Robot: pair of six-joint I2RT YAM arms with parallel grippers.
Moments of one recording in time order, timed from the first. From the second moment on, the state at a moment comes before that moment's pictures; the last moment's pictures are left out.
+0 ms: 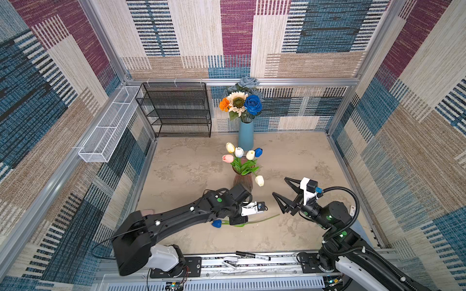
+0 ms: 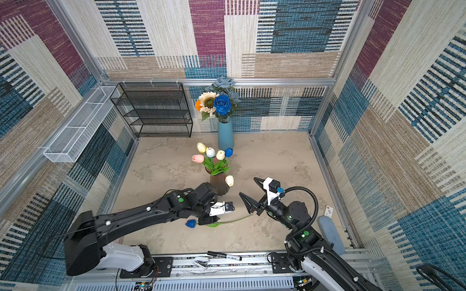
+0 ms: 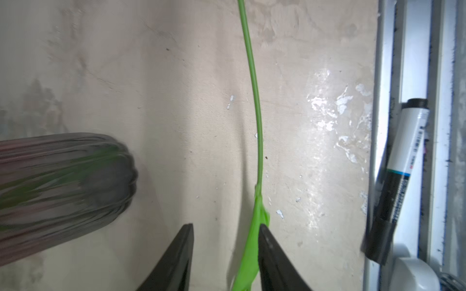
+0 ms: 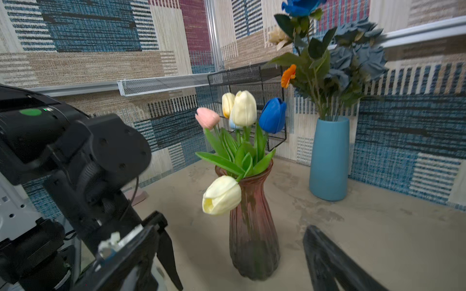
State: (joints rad) left arm -0.98 1.29 0.91 -0.58 0.05 0.55; right arm 0.62 0.49 0.27 0.32 -0.26 0.17
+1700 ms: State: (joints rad) left arm -0.64 0.05 0.12 -0.18 -0.04 -0.05; right arm 1.09 1.74 1.05 -0.69 -0.16 -0.15
